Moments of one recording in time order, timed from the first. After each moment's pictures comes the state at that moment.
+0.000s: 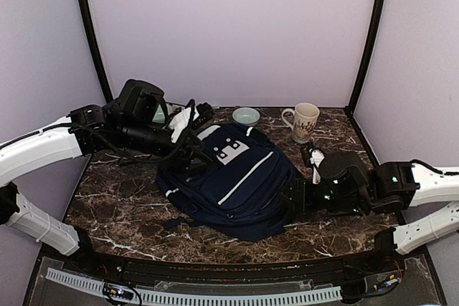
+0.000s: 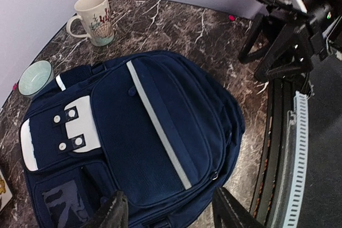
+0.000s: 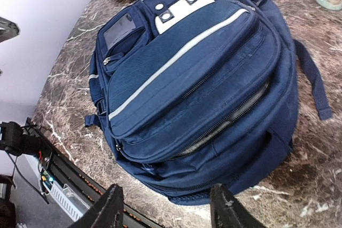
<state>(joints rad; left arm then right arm) -0.90 1.30 1.24 -0.57 0.24 0.16 1.29 0.99 0.78 -0.51 0.40 0.88</state>
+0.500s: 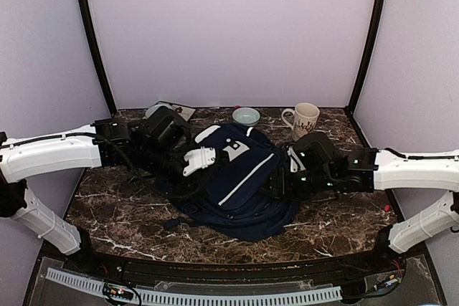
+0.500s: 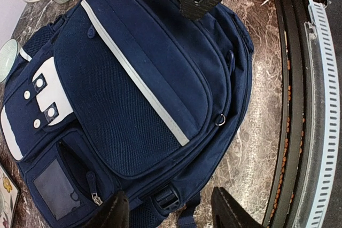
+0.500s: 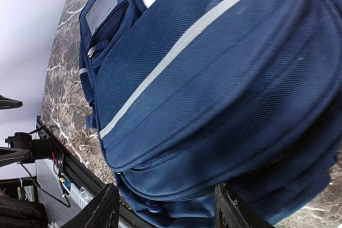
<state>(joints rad) -1.01 1.39 1.20 -0.72 0.10 0.38 1.01 1.25 0.83 -0.35 -0.02 0.90</state>
